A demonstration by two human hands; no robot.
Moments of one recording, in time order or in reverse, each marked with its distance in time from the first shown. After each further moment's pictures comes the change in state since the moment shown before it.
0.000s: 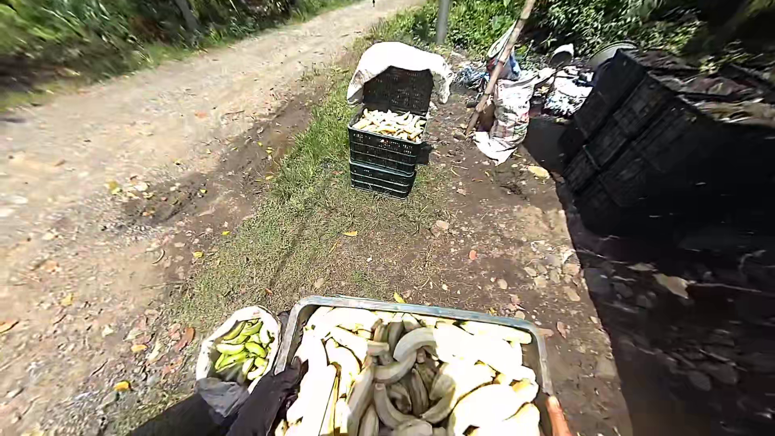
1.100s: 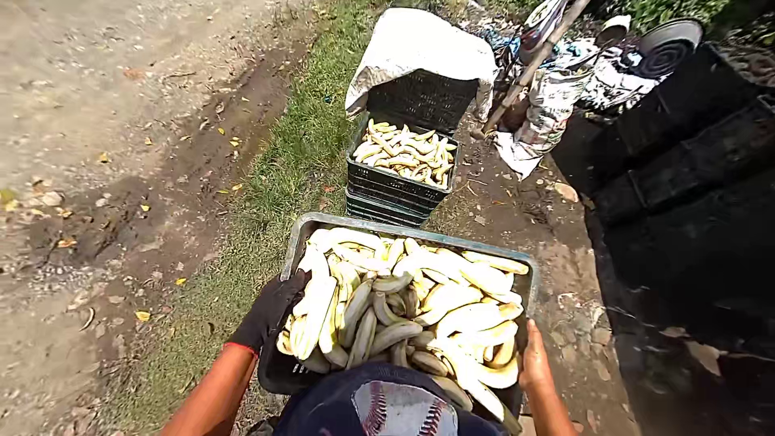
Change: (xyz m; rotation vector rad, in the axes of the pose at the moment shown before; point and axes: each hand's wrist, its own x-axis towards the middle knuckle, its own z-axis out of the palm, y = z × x) left_hand 0.591 0.482 -0.104 0.032 -0.040 0.158; right_hand 0.479 -0.328 0.463 -0.033 0.189 0.012
